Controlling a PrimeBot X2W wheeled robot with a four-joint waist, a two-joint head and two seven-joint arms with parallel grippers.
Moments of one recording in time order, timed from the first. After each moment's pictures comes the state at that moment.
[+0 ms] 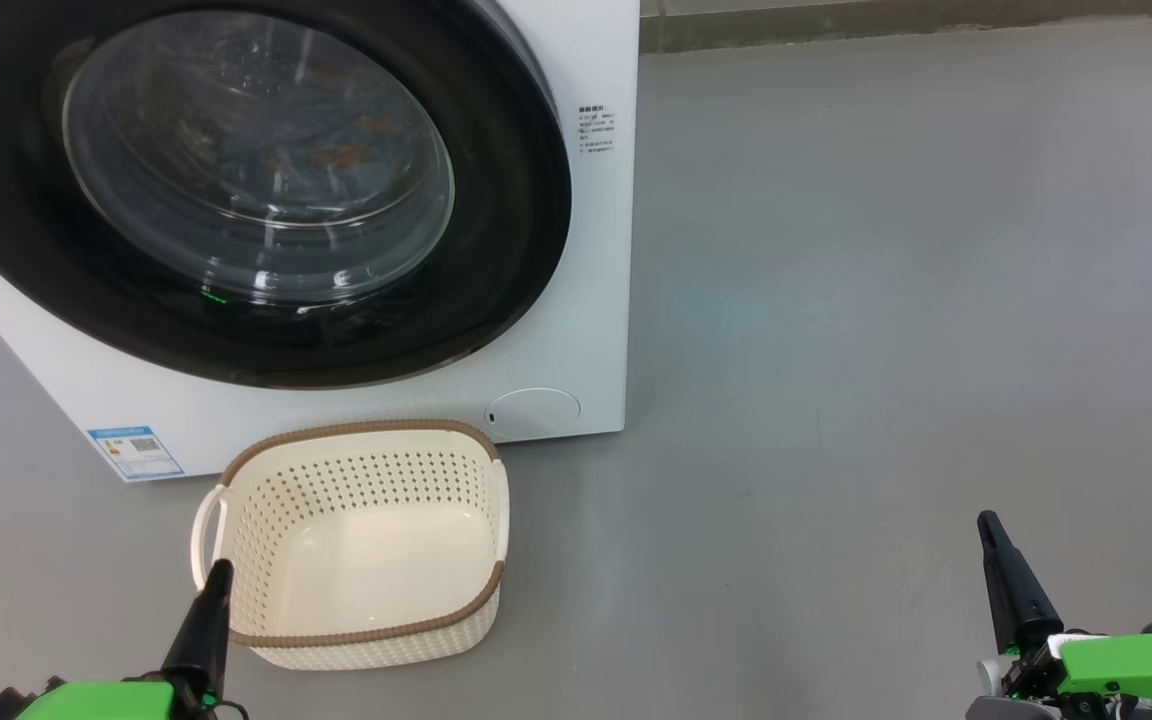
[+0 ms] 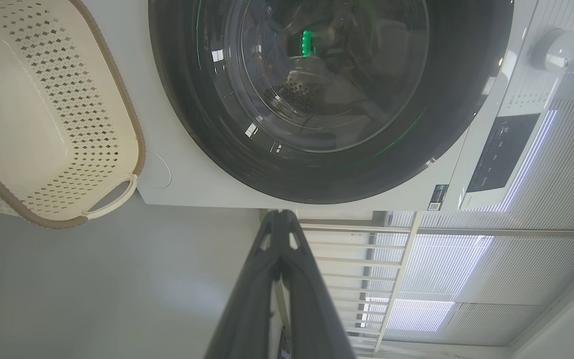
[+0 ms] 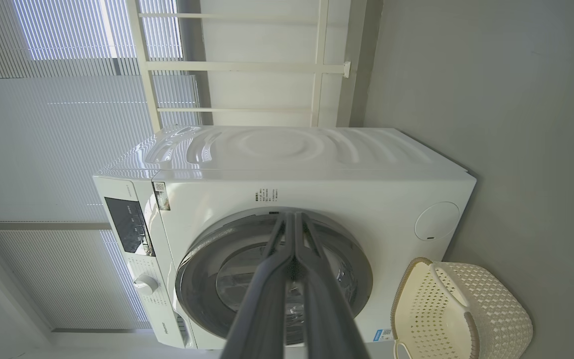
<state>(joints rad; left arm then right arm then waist) -0.07 0.04 0.08 0.26 -1.60 -0.13 0.11 -0.07 -0.04 -0.14 0.27 1.61 0.13 0.11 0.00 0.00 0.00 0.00</state>
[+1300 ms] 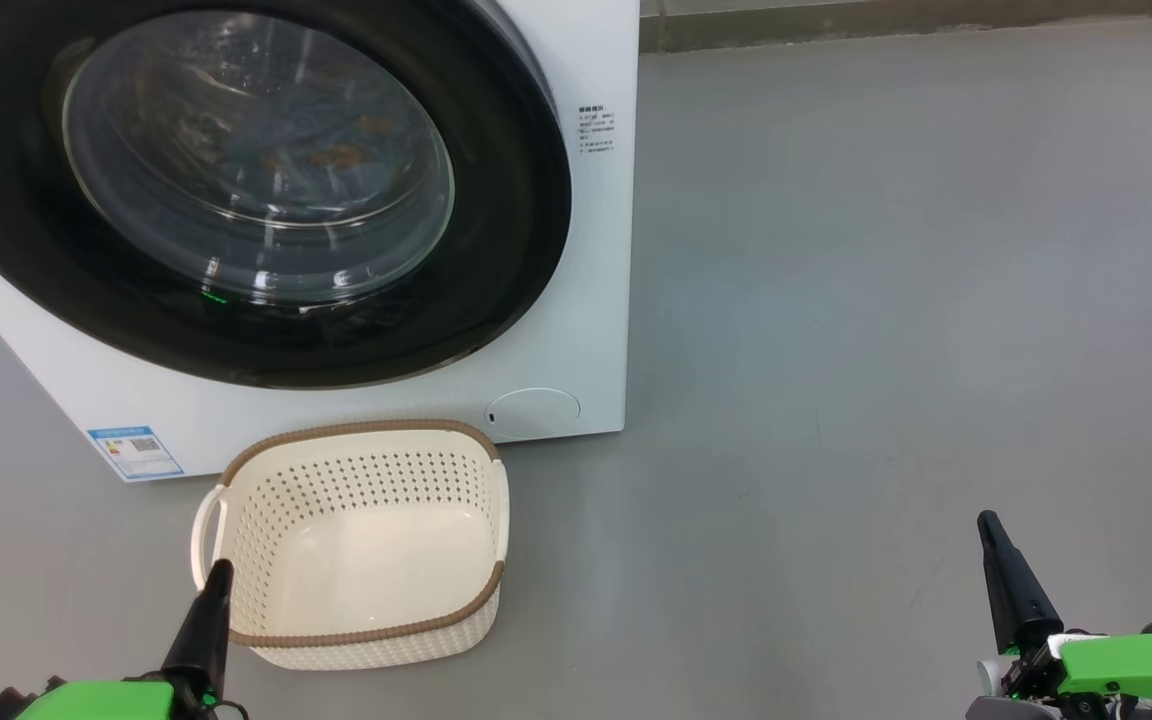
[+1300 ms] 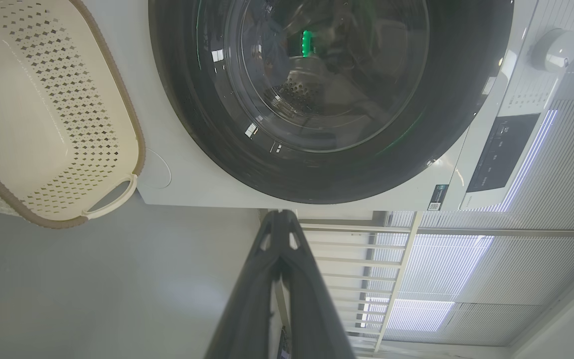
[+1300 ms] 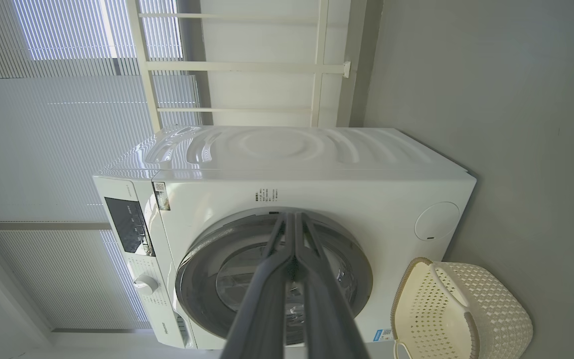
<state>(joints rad) -0.07 0.04 0.08 0.26 -1.60 -0.13 0.11 -0.07 -0.04 -0.14 0.27 1.61 0.13 0.11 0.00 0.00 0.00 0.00</state>
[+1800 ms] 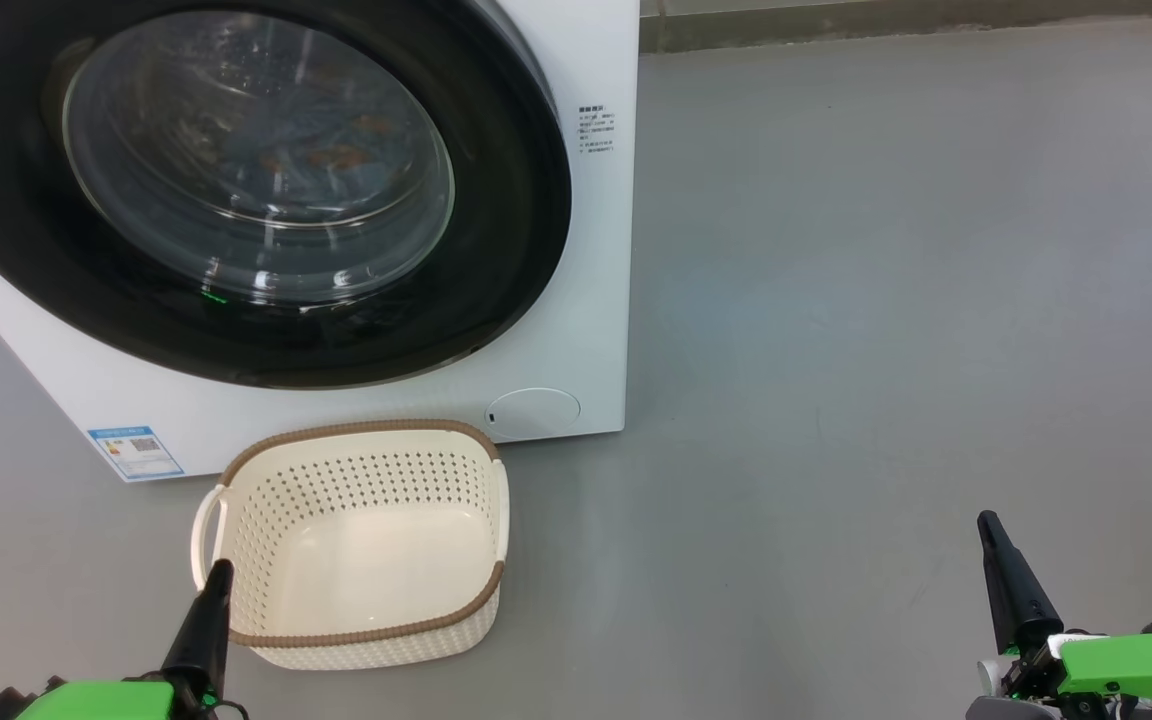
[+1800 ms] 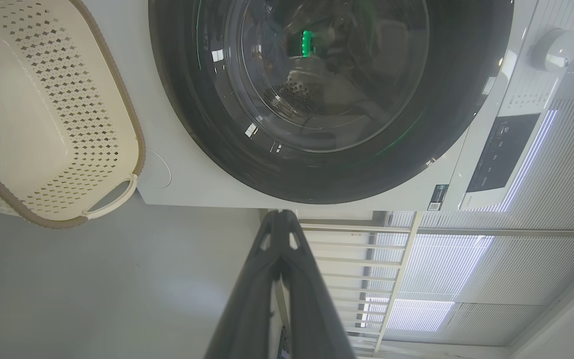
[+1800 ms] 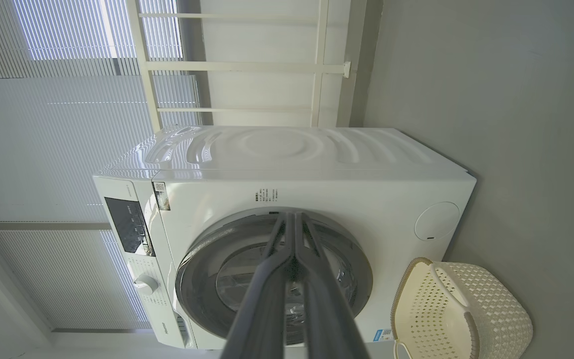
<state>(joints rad) -0.07 0.04 0.08 0.26 -1.60 -0.13 0.11 -0.07 -0.04 -0.14 0.27 1.61 0.13 0.11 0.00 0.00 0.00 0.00</state>
